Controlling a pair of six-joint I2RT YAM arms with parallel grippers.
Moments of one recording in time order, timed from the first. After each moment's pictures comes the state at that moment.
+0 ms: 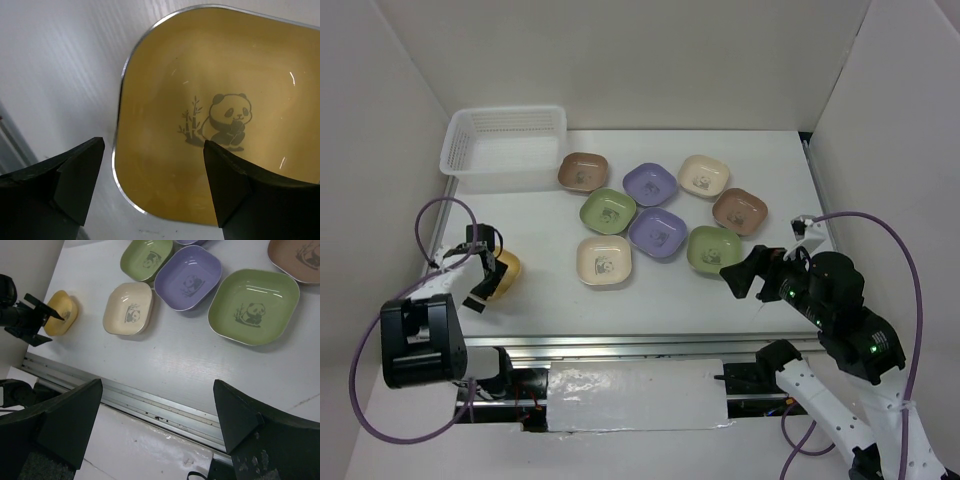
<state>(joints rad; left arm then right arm) 0.18 1.29 0.66 -0.65 -0.47 -1.05 0.42 0.49 1.01 -0.92 -0.07 0.48</state>
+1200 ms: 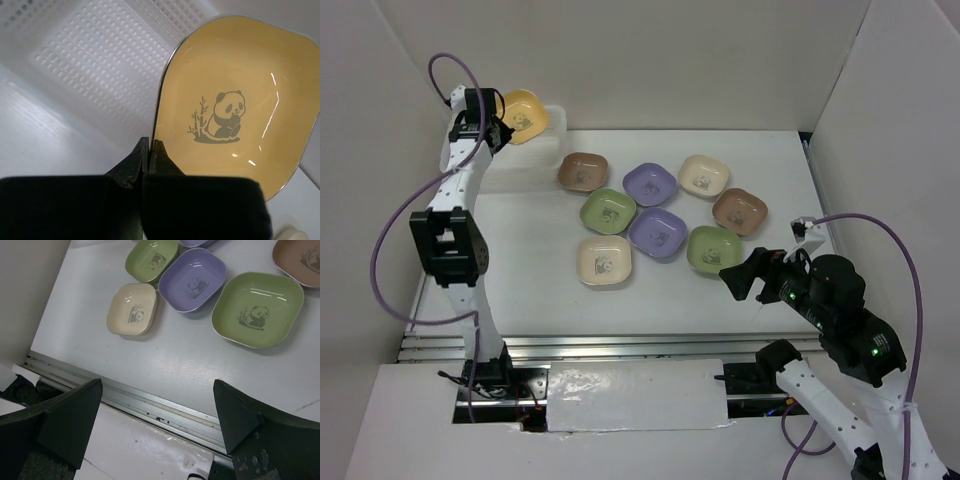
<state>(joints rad) 0.08 1.96 1.92 -0.54 -0.27 -0.71 0.44 0.46 0.99 -0.90 -0.06 0.48</state>
